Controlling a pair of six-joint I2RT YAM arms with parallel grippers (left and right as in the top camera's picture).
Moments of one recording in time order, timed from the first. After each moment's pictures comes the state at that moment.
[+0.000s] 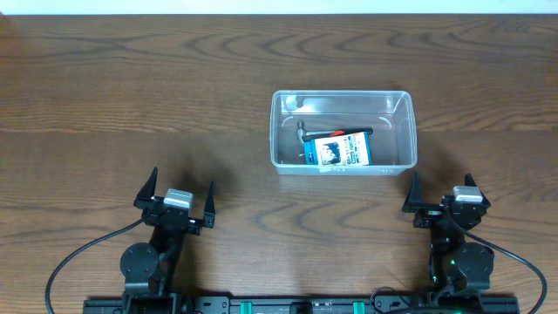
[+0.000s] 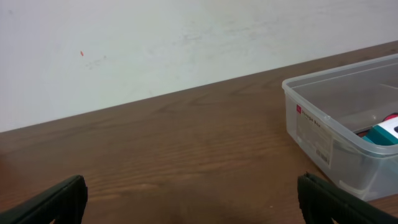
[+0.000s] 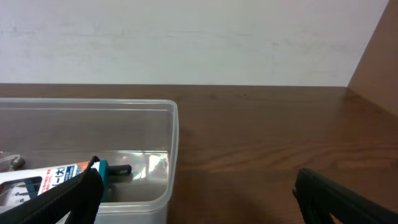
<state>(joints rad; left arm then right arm) -0.01 0.01 0.02 -0.10 0.19 0.17 0.01 0.01 0.01 -0.06 0.08 -0.01</state>
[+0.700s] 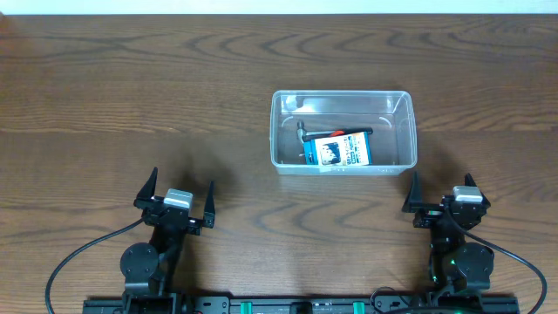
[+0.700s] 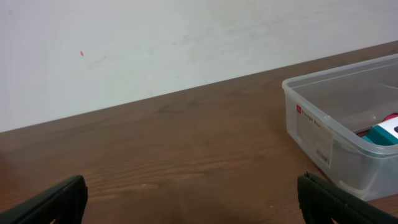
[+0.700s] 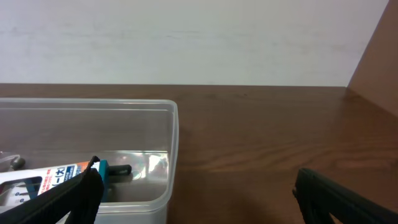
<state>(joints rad) -0.01 0.01 0.02 -0.10 0.19 0.17 0.01 0.01 0.01 -0.06 0.08 -0.01</state>
